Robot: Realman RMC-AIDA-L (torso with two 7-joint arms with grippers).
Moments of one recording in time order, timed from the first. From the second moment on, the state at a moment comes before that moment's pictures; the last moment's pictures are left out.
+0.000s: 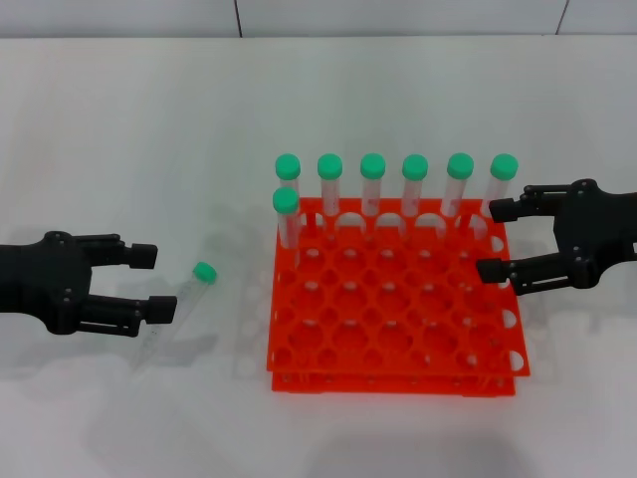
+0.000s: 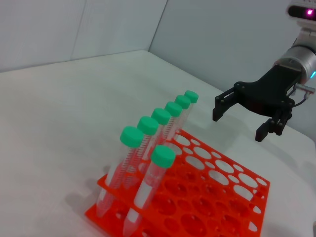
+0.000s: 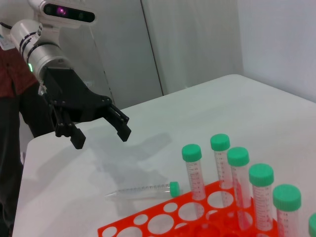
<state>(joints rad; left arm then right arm) -0.40 -1.99 0.67 0.93 2.12 1.90 -1.65 0.40 2.01 -1.08 -1.06 -1.85 -1.60 1.65</state>
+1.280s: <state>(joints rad) -0.61 -1.94 0.72 1.02 2.62 1.89 -2.10 0.38 2.01 -1.09 -1.04 -1.75 -1.55 1.63</state>
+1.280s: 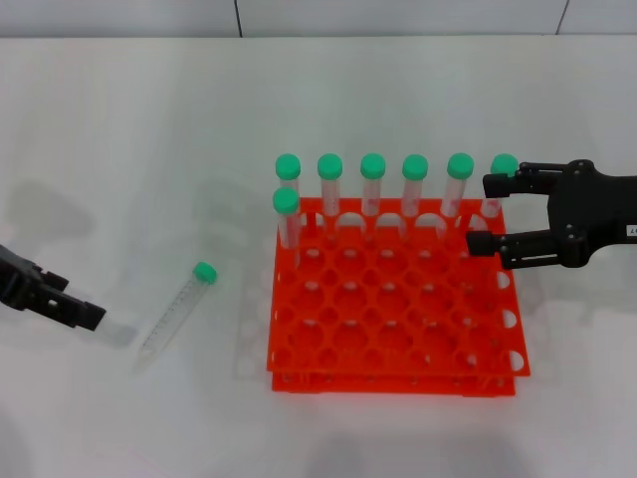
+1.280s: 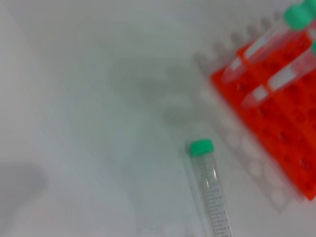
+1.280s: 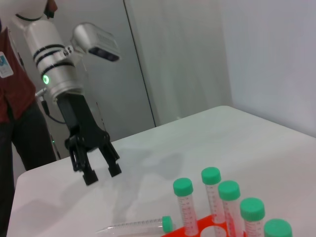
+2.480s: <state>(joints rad) -0.69 -2.02 0.81 0.93 2.69 1.80 -2.13 0.38 2.02 -1.10 -1.03 -1.74 -1.55 1.61</state>
